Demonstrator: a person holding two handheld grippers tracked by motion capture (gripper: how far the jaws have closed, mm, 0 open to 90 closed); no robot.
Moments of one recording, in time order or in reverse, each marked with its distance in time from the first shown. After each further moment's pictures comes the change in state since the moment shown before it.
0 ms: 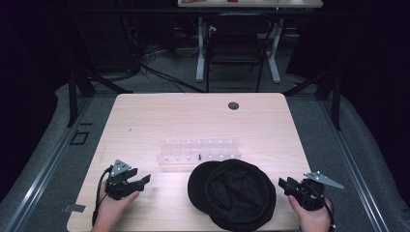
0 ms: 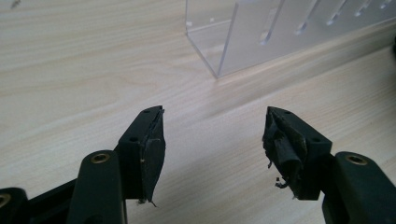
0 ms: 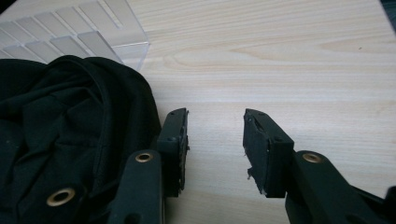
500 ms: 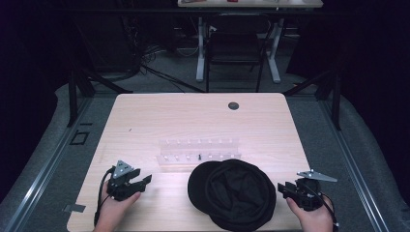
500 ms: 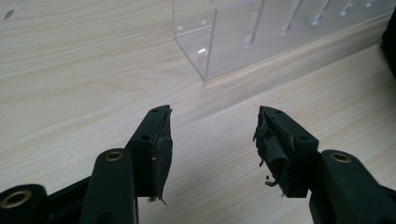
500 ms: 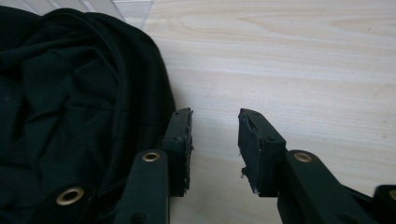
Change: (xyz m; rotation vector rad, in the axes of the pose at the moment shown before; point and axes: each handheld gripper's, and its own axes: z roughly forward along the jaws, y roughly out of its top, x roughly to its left) left arm -0.009 0.001 -0.001 0.001 -0.002 0.023; right arm 0.017 0.012 -0.009 0.182 -0.016 -0.065
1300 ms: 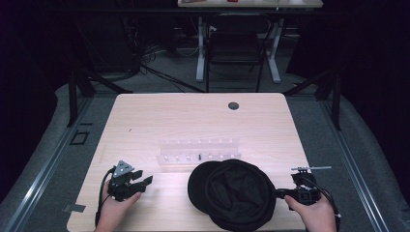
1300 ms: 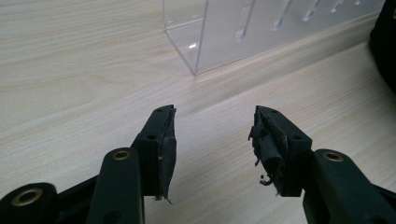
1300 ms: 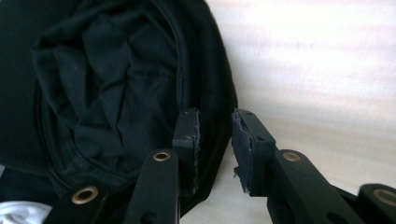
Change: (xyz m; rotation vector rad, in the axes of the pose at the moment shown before) left arm 0.000 -0.001 0.002 0.018 -0.037 -0.019; right arm 0.013 0.021 -0.005 0.262 0.119 0.075
